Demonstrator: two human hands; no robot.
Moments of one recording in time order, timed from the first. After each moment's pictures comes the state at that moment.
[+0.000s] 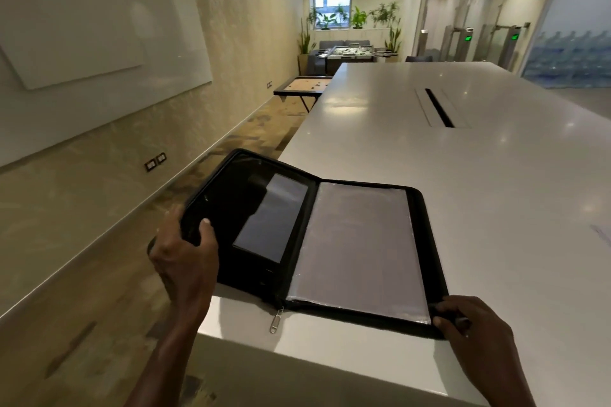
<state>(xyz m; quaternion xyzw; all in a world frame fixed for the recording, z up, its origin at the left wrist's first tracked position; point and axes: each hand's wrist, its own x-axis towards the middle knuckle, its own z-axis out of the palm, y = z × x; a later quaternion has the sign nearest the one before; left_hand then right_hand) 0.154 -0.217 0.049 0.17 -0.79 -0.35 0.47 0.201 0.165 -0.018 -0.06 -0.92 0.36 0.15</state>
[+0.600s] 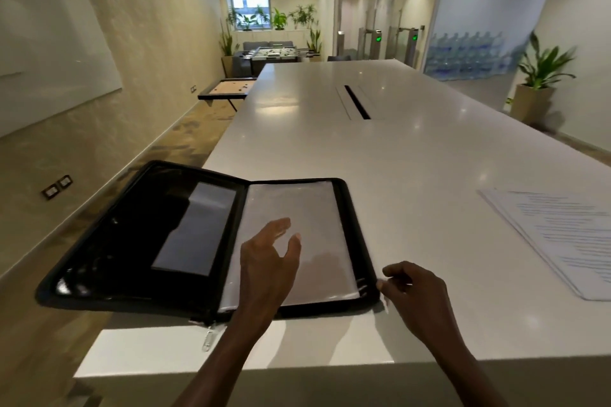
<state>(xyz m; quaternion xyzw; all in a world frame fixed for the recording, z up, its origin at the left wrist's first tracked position) 0.140 -0.039 0.032 -0.08 -0.83 -0.50 0.23 0.205 0.188 -0.008 -0.12 -0.87 0.44 0.17</state>
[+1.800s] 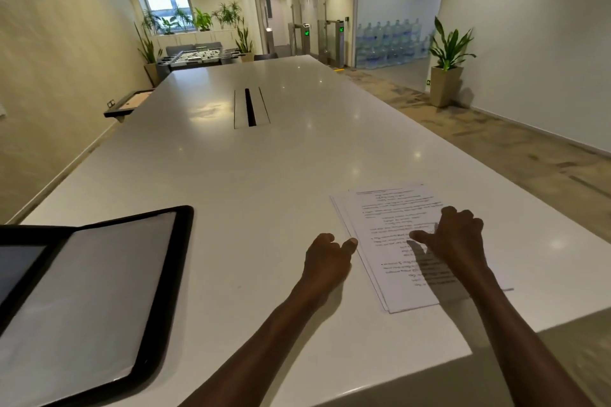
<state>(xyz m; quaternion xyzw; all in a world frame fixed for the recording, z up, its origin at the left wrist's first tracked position) 0.141 0.373 0.031 -0.06 -0.82 -0.54 -0.19 0.185 0.592 0.020 -0.37 -0.90 0.18 0.11</state>
